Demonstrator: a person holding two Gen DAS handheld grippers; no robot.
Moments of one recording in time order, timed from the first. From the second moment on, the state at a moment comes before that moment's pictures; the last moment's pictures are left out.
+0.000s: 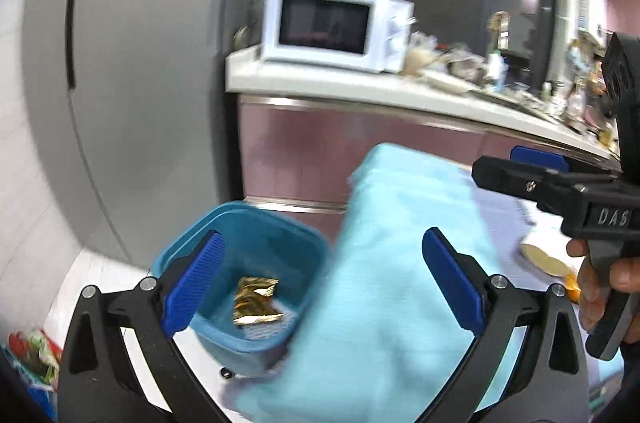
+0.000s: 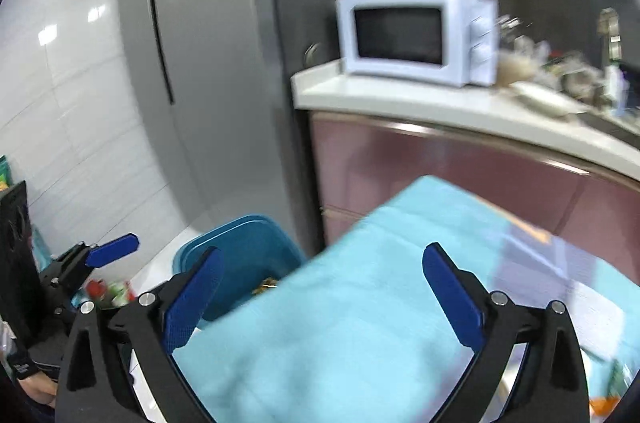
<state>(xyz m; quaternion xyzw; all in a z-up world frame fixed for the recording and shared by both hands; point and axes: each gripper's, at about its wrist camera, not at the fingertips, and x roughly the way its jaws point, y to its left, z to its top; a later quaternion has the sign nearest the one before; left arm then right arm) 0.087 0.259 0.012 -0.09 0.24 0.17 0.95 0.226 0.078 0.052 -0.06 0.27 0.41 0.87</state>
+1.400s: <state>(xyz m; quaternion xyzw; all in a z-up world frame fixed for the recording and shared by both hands) 0.078 0.004 -0.011 0.02 0.21 -0.03 0.98 0.101 -0.221 -0.035 0.08 0.25 0.10 0.96</state>
